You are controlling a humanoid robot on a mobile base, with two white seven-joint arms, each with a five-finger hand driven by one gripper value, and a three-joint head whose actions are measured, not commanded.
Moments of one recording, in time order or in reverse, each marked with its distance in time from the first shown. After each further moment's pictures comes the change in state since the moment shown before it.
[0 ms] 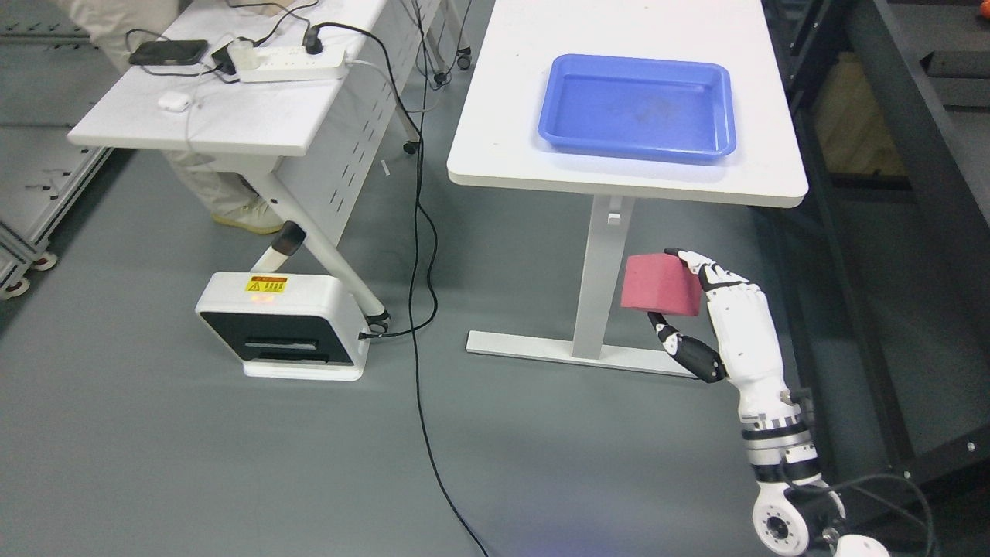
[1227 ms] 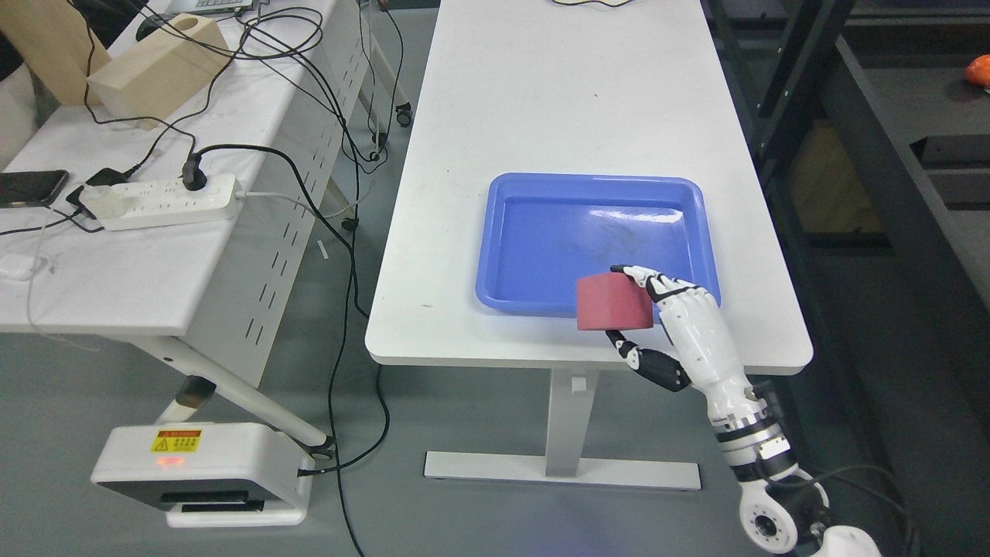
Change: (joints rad) left arm 0.000 0.000 0.000 0.000 0.000 0.000 0.000; right arm -0.032 -0.004 0.046 0.002 0.007 -0.076 0.112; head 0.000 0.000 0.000
